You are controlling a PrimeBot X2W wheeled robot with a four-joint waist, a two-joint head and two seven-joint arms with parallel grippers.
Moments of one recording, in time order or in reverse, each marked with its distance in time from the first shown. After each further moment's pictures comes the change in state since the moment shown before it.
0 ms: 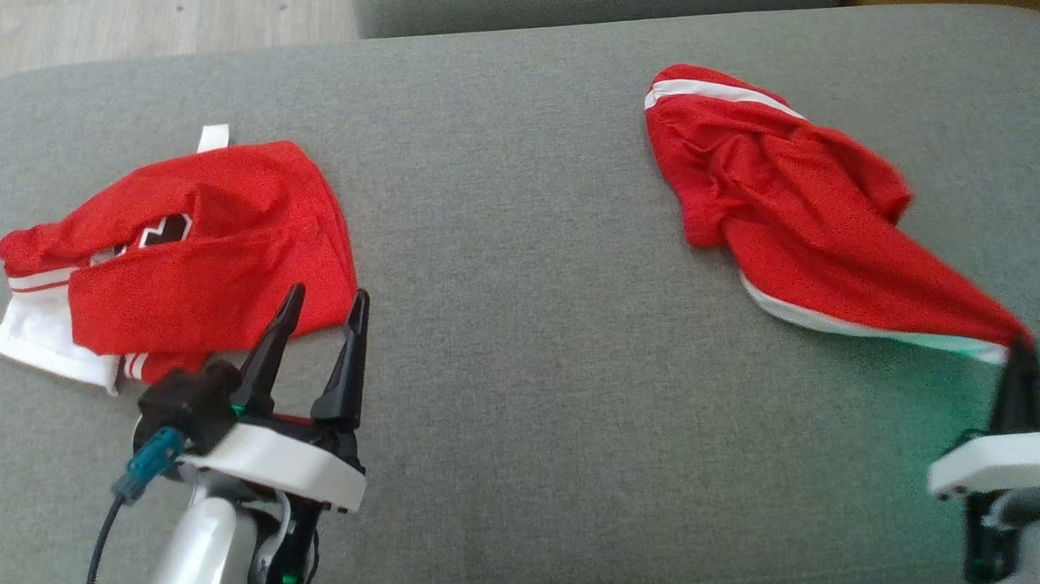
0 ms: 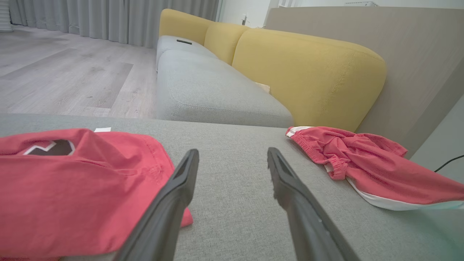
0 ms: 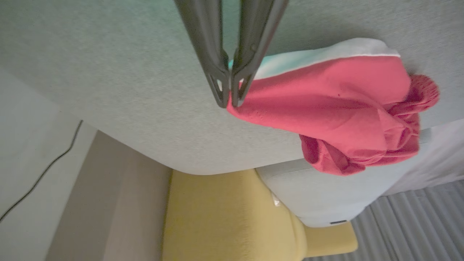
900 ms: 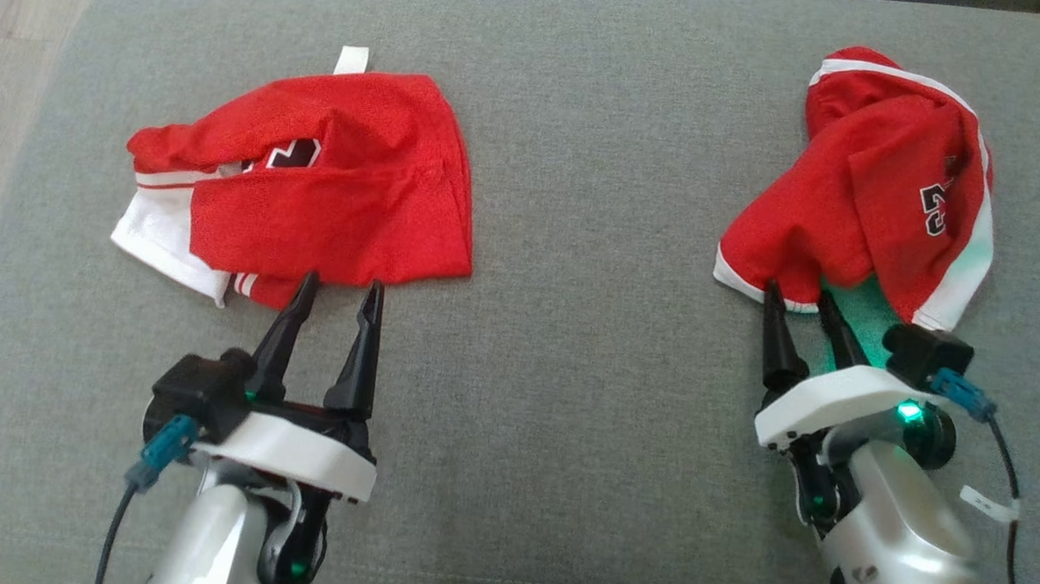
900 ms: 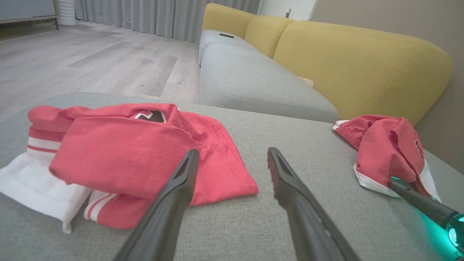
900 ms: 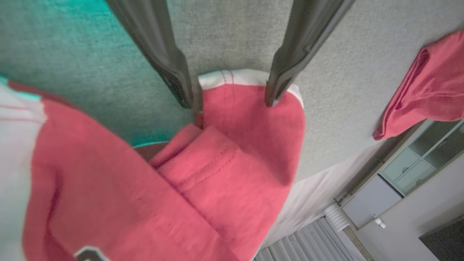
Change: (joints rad) left arm -0.024 0.002 -0.024 0.001 0.016 -0.001 0.000; right arm -0.211 -0.004 0.493 0.306 0.421 0.000 -0.030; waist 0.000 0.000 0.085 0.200
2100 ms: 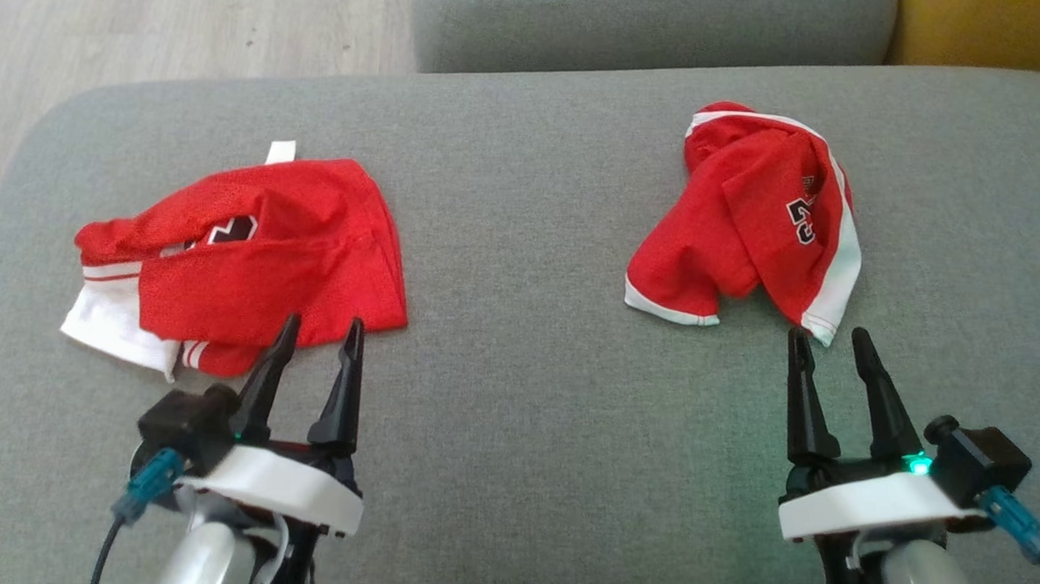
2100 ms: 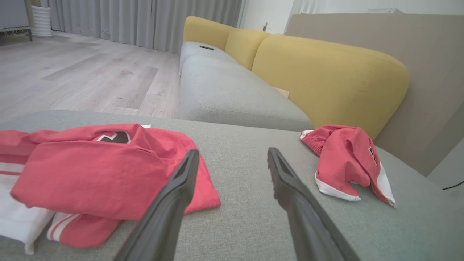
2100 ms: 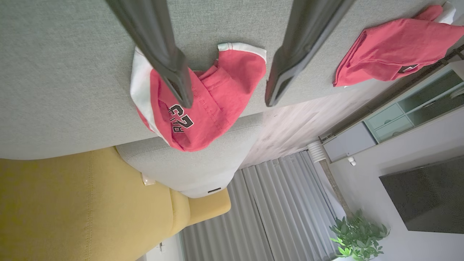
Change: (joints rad) left arm 0.060 0.097 -0.096 -0.031 -0.133 0.121 0.000; right arm 0.387 0.005 -0.048 -0.599 -0.146 0.000 0.000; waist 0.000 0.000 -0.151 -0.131
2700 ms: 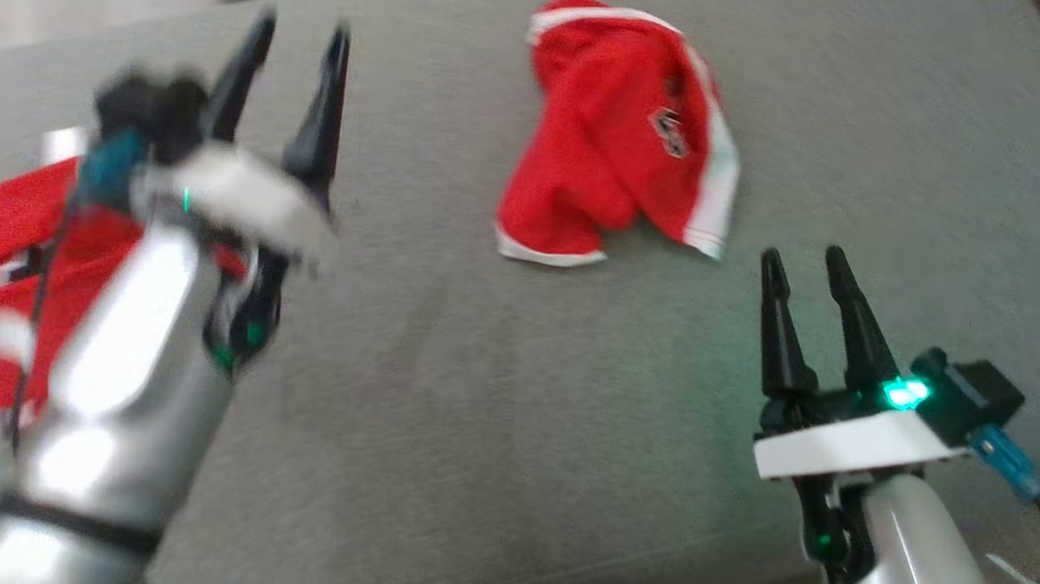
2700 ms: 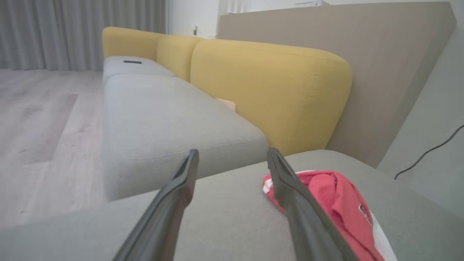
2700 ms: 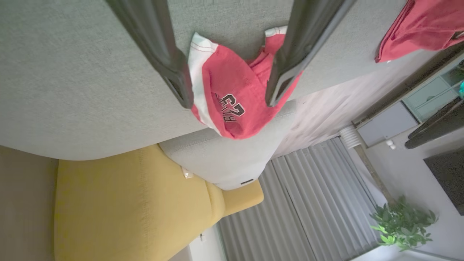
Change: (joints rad) left arm -0.662 0.123 -0.230 0.326 -0.186 0.011 0.002; right arm -0.123 -0.001 0.083 -0.043 0.060 0.000 0.000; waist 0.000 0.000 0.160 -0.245
